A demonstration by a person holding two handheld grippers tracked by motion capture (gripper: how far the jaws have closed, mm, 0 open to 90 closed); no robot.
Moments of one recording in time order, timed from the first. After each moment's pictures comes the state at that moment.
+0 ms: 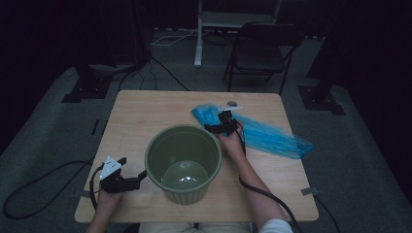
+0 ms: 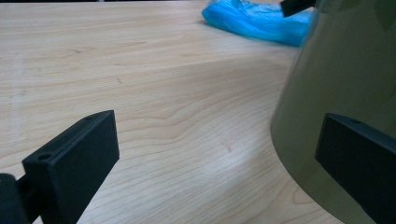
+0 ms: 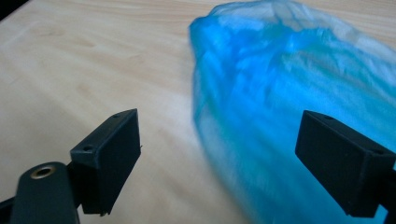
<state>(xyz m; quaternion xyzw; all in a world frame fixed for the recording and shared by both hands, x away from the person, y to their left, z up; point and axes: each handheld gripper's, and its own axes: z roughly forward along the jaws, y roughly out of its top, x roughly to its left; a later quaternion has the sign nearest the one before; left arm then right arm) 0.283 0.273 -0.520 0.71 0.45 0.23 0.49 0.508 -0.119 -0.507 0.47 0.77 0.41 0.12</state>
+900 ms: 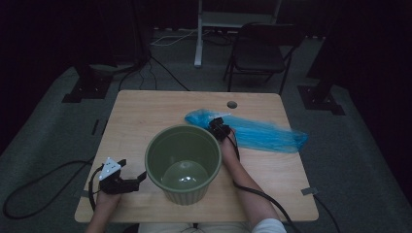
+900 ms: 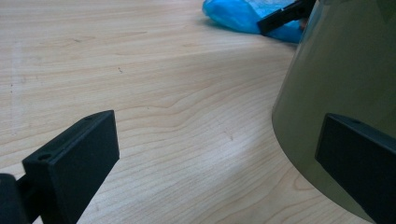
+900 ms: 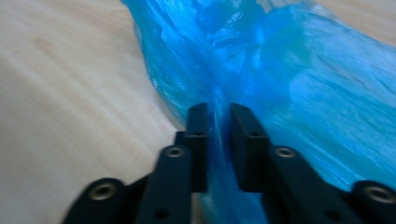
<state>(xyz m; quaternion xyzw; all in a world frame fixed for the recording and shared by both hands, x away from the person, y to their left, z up) 0.282 0.274 -0.523 0.72 0.45 0.22 0.48 0.505 -0.094 -0.540 0.44 0.81 0.36 0.16</state>
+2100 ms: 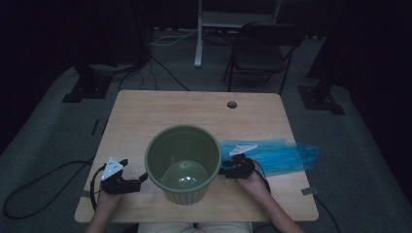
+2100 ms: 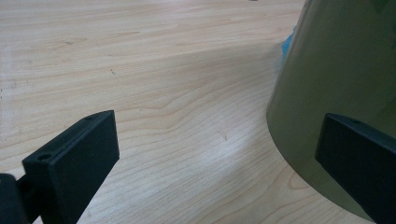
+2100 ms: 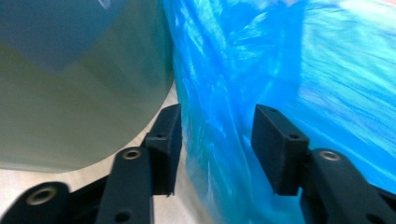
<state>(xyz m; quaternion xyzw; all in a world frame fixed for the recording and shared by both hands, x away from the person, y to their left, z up) 0.283 0.270 -0.522 0.73 0.44 0.22 0.47 0.359 -0.171 -0.526 0.35 0.85 0.39 0.03</state>
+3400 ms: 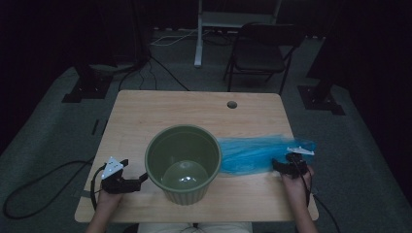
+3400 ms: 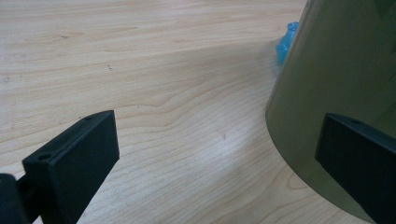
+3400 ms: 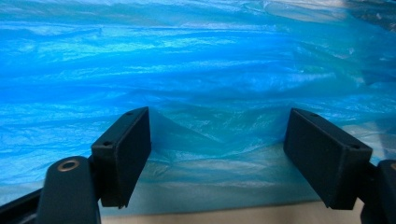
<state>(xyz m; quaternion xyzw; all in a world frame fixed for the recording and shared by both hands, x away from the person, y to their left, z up) 0.284 0.270 -0.522 0.73 0.44 0.21 0.47 0.358 -0.332 -0.544 0.62 0.69 0.28 0.24</state>
